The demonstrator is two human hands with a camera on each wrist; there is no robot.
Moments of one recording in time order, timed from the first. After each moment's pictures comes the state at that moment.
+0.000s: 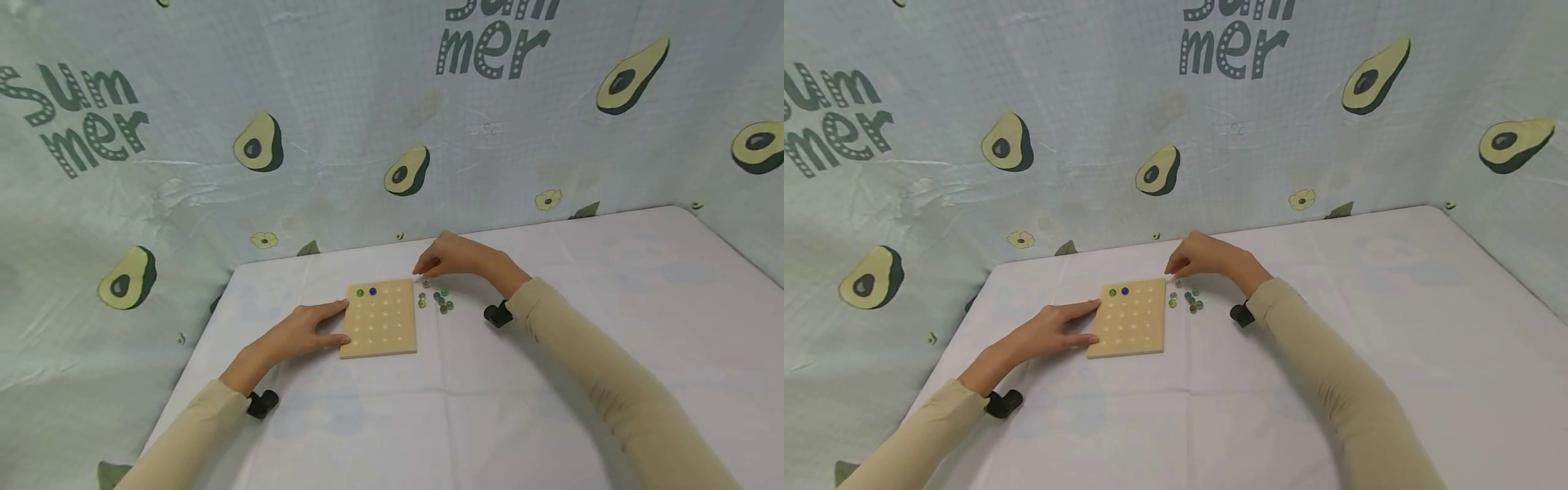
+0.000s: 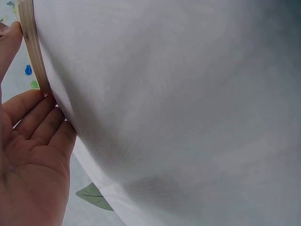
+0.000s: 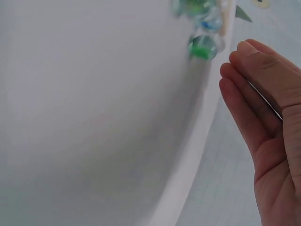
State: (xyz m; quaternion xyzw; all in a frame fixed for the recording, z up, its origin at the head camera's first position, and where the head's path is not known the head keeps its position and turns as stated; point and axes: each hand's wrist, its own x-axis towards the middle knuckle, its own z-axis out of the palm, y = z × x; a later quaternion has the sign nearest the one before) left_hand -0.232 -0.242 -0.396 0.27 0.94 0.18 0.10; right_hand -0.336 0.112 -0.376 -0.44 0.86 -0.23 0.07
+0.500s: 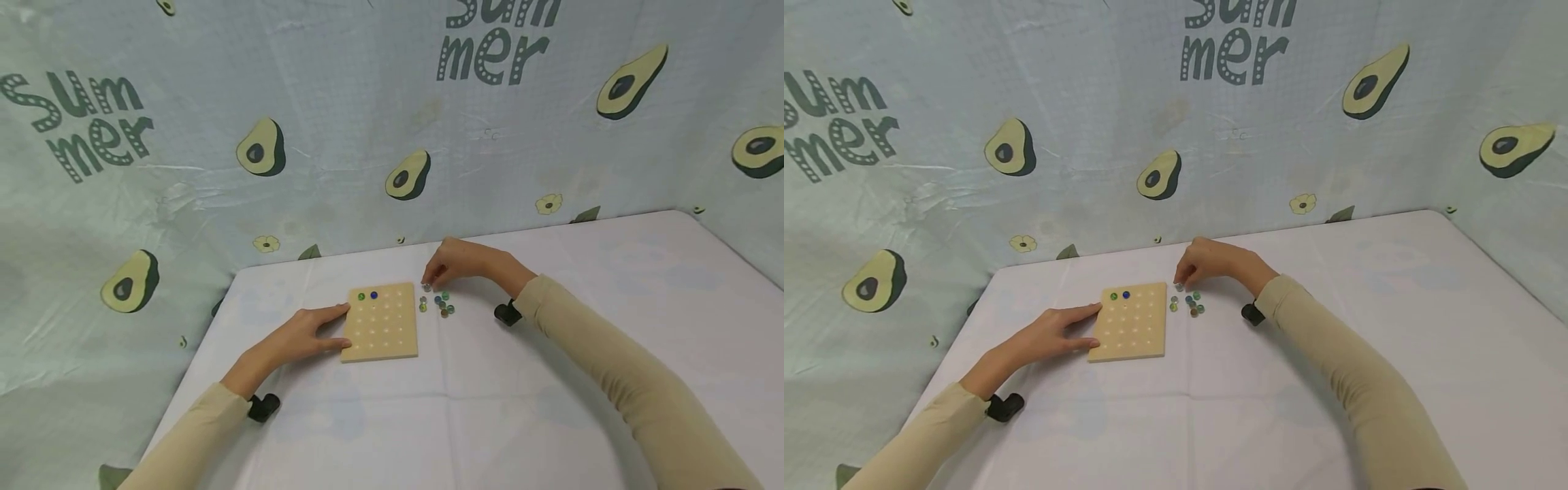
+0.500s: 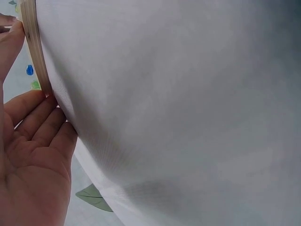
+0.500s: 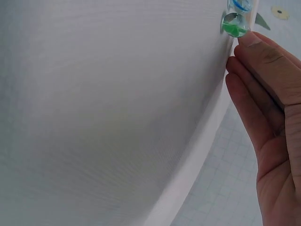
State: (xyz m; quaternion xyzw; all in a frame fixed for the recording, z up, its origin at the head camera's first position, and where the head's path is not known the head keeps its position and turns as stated) left_hand -0.231 -0.242 -0.396 0.26 0.94 0.19 0.10; right_hand -0.346 0.122 -0.379 -0.49 0.85 -0.18 0.09
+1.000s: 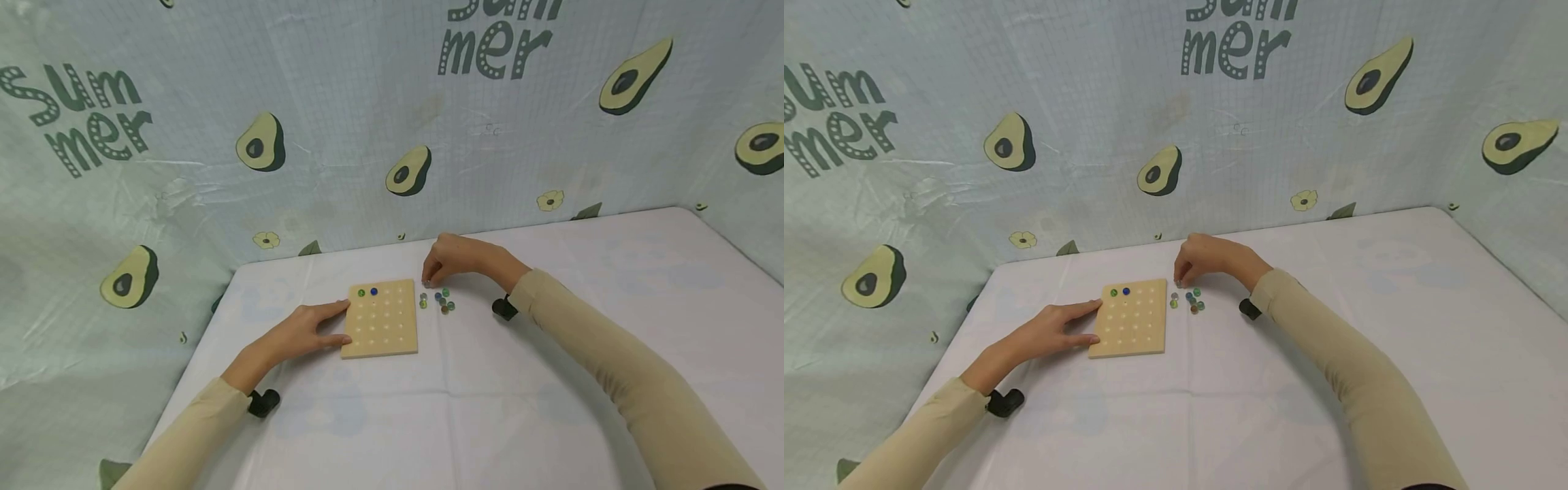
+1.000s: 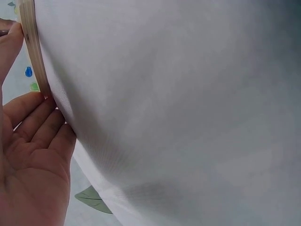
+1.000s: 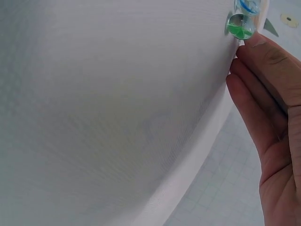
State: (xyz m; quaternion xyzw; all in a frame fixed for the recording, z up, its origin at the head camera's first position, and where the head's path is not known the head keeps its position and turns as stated) left_hand -0.232 -0.244 -0.397 0.27 0.94 0.17 0.09; right_hand -0.347 0.112 -0.375 -0.48 0.86 -0.15 0.10
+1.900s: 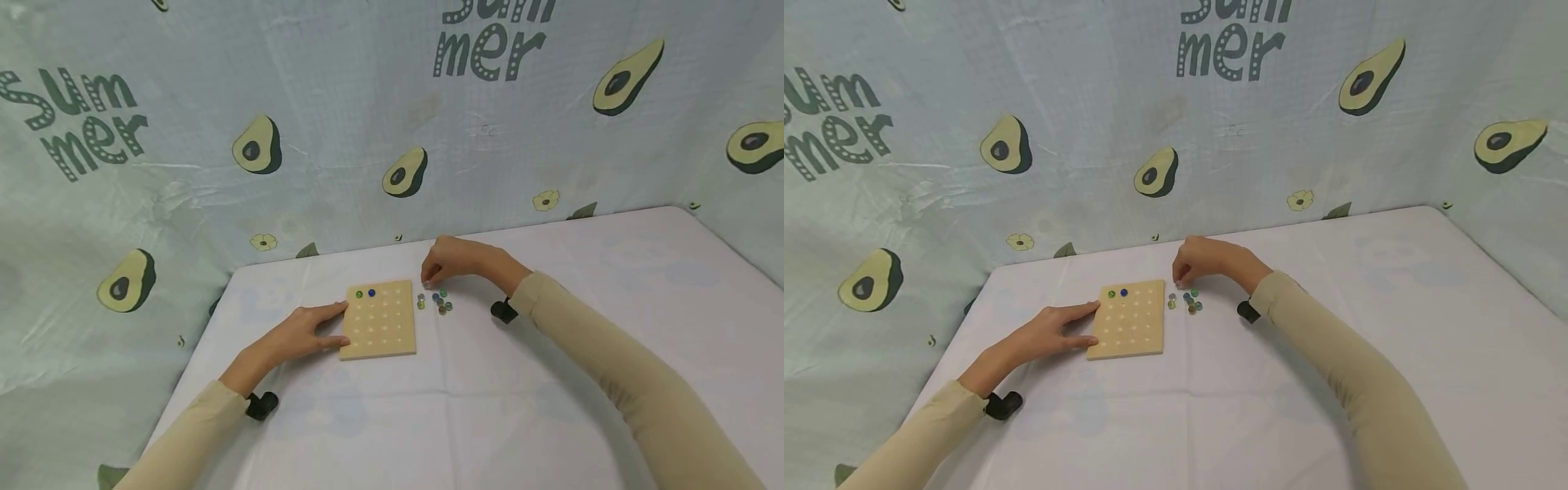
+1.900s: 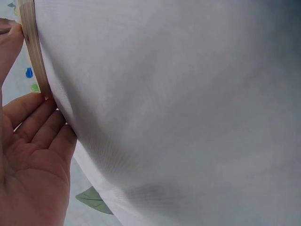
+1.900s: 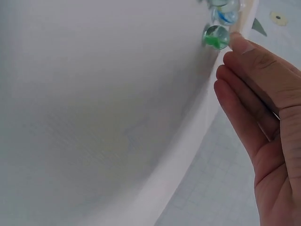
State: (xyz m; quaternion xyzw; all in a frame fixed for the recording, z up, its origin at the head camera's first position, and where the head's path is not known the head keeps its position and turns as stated) left_hand -0.232 -0.240 -0.395 0.26 0.94 0.17 0.10; right_hand -0.338 0.114 -0.370 -0.47 0.87 -0.14 0.10
